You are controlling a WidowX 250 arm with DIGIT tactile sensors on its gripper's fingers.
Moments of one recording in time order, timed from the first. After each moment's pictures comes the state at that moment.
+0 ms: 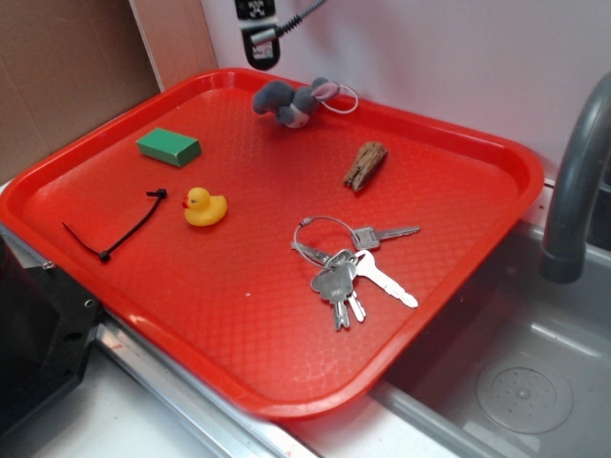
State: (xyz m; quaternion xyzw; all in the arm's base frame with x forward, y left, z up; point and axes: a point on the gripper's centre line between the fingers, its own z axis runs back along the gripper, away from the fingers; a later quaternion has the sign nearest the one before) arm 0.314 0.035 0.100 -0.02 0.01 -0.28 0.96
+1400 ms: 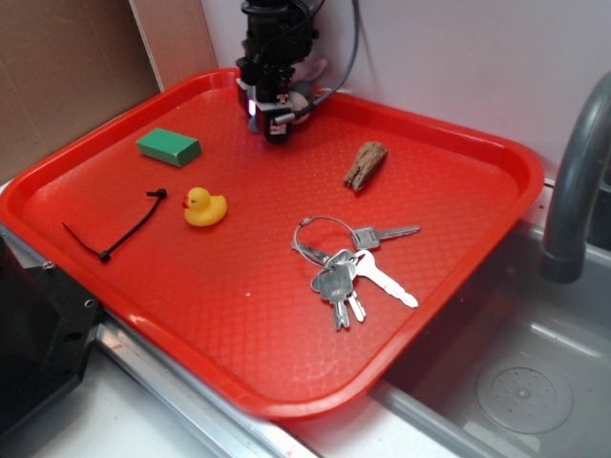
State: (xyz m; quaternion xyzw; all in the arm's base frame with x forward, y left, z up) arm 0.307 0.063 0.034 -0.01 0.10 -0.12 0.99
